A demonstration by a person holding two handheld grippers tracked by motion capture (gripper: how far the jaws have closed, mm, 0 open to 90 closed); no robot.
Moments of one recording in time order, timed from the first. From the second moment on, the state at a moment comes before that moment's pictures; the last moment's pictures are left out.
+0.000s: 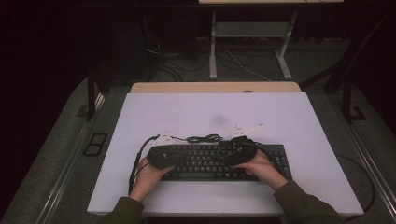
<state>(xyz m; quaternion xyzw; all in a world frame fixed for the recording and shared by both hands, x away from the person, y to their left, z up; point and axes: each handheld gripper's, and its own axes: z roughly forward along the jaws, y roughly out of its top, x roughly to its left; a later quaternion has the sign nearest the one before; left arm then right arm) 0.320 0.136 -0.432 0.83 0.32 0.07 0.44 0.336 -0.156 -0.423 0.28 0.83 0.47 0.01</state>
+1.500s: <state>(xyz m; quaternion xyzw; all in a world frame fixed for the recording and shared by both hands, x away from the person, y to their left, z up) 0.321 0.133 -0.434 0.84 0.32 0.07 0.44 0.336 -0.157 -0.422 0.28 0.83 0.47 0.02</state>
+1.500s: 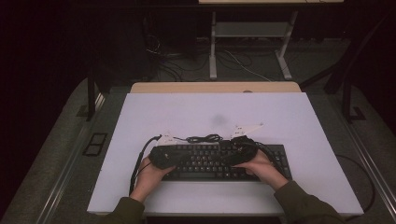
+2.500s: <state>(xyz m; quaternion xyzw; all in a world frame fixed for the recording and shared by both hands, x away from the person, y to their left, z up) 0.303 0.157 -0.423 0.83 0.31 0.08 0.46 0.337 -0.159 -0.423 0.29 0.83 0.47 0.02</state>
